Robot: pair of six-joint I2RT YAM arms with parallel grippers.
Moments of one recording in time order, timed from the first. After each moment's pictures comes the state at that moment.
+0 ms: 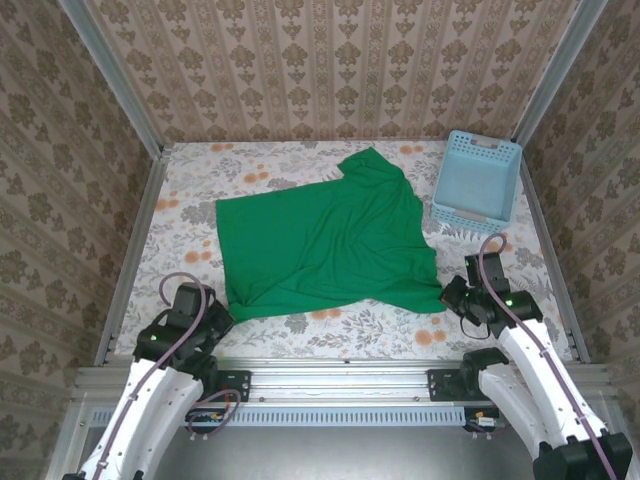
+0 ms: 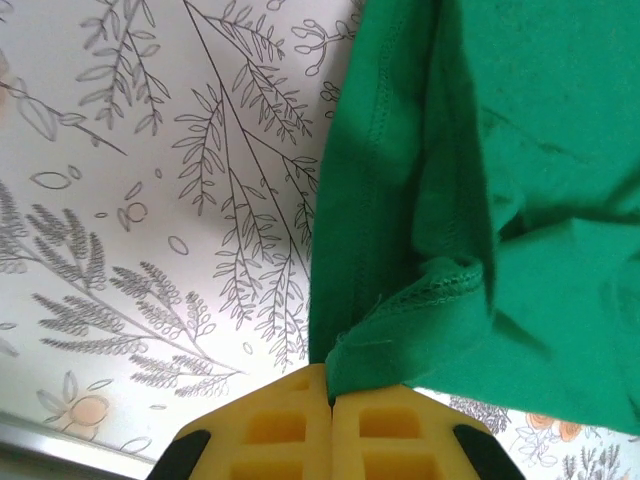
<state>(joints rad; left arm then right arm) -0.33 0.40 0.41 -1.05 0.09 -1.05 0.12 0.67 0.54 -0.92 -0.05 0.81</state>
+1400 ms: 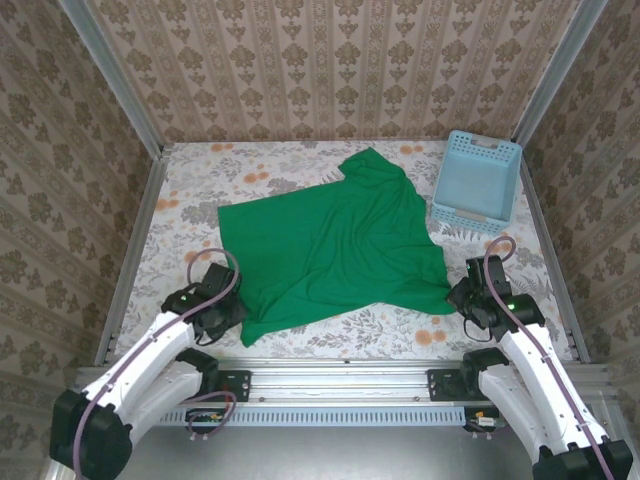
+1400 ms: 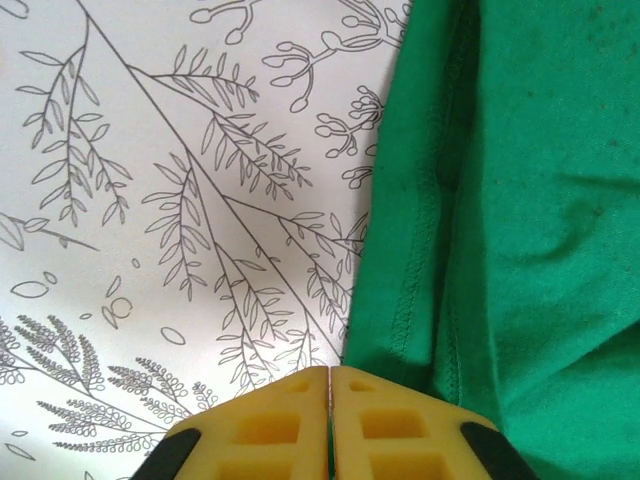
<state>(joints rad) -0.47 0.81 0.45 -0.89 -0.08 -0.94 0.12 0.67 0.55 -0.95 0.09 0.86</state>
